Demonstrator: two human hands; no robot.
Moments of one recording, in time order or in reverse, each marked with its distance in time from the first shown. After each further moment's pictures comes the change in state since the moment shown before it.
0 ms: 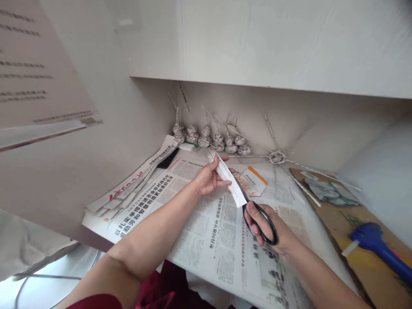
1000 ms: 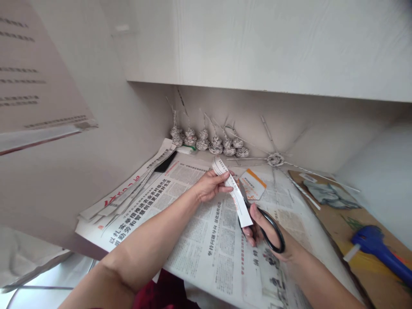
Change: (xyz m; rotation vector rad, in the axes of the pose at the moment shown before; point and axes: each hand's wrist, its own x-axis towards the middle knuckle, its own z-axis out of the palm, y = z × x) left_hand -0.001 -0.014 0.005 0.073 -0.034 0.007; right_hand 0.003 0.010 -0.009 0.122 -0.211 -0.101
